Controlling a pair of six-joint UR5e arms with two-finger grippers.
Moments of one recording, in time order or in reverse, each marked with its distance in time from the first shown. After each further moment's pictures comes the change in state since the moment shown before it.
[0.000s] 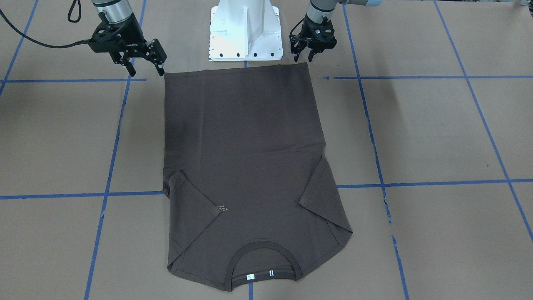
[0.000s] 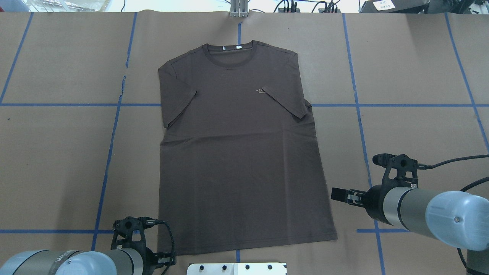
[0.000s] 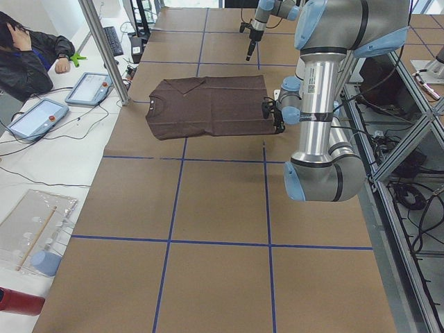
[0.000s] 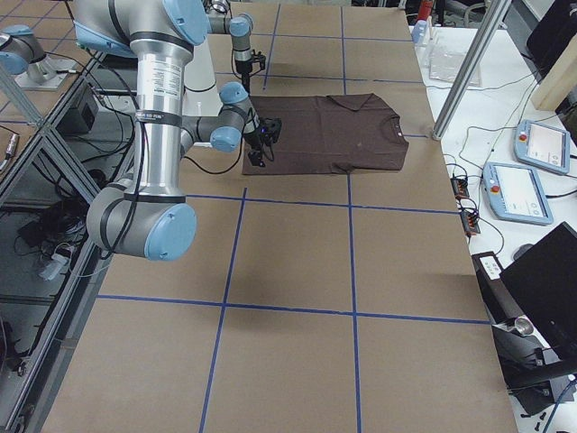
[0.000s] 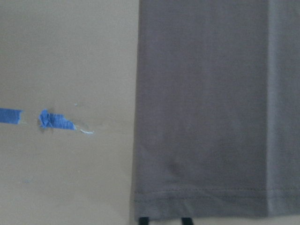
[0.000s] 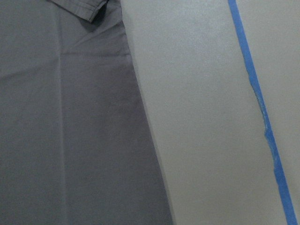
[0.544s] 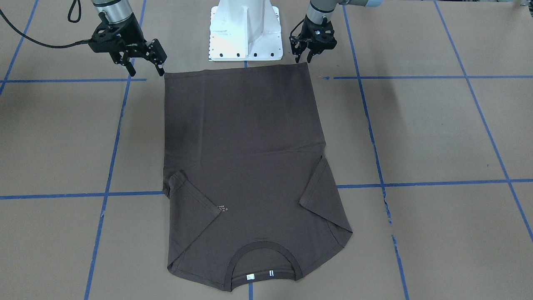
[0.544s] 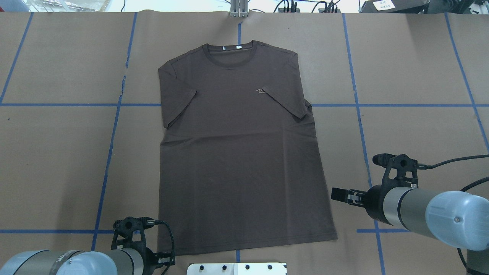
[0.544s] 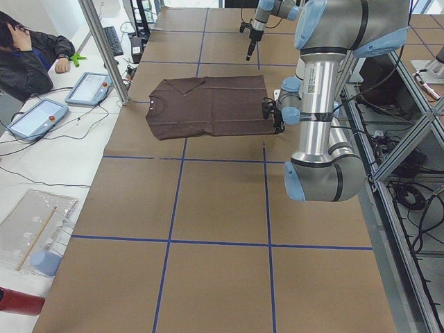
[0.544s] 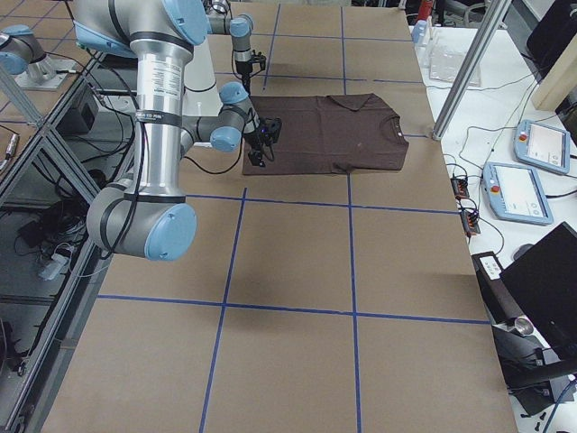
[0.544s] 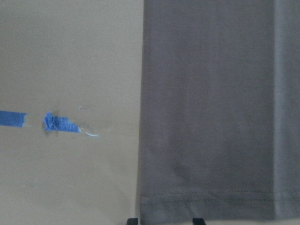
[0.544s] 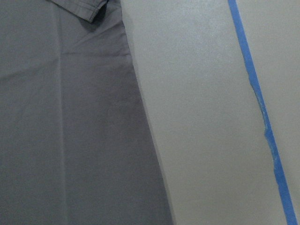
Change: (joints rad) left arm -0.006 -0.004 0.007 0.000 0.001 0.000; right arm 0.000 0.000 0.000 0.000 0.000 0.000
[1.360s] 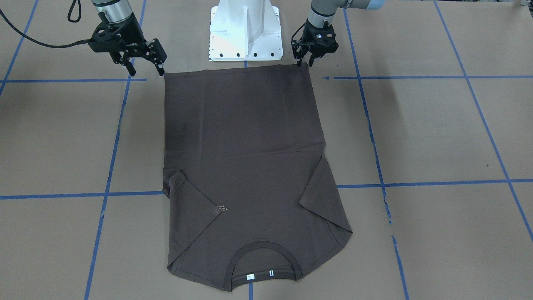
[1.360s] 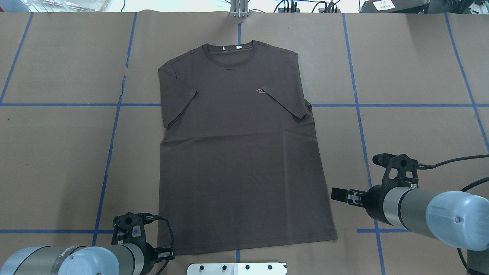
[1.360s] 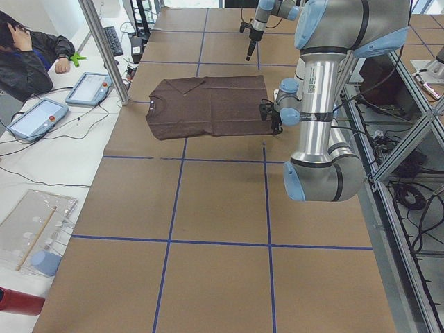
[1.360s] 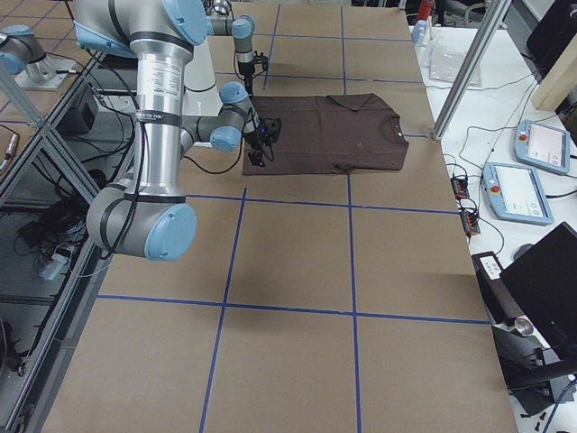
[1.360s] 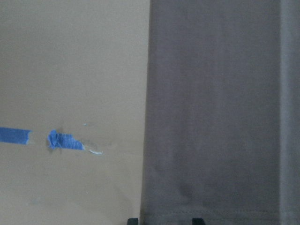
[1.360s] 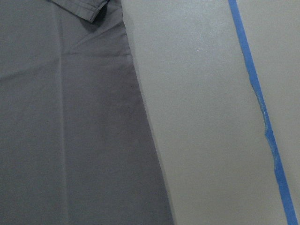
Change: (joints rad) left arm -0.012 -0.001 0.017 0.000 0.000 0.002; right arm 0.000 0.000 0.002 0.000 0.000 0.000
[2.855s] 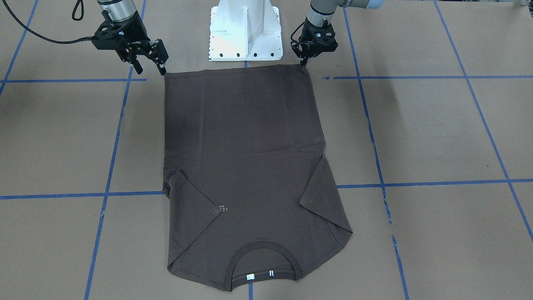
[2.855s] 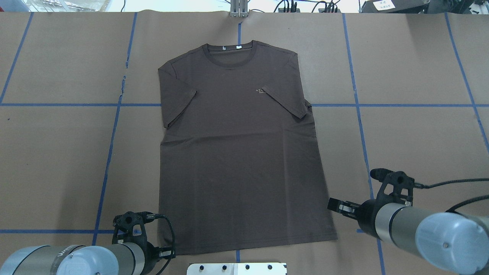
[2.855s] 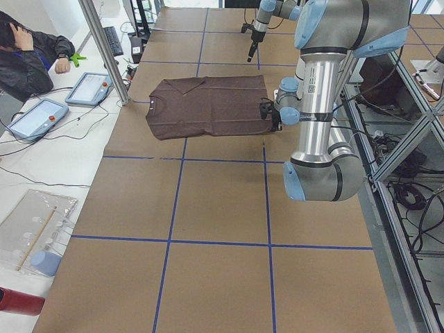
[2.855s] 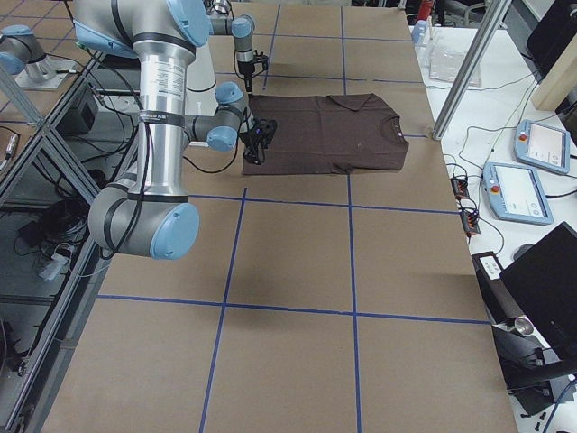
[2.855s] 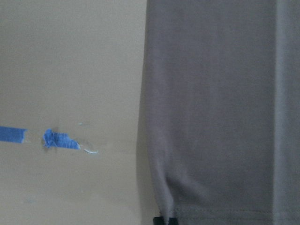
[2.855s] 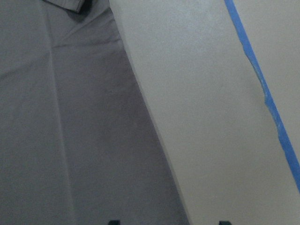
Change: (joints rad) left arm -0.005 -0.005 -0.012 -0.003 0.002 -0.011; right arm -0.117 0.000 0.000 -0.009 -0.113 0.177
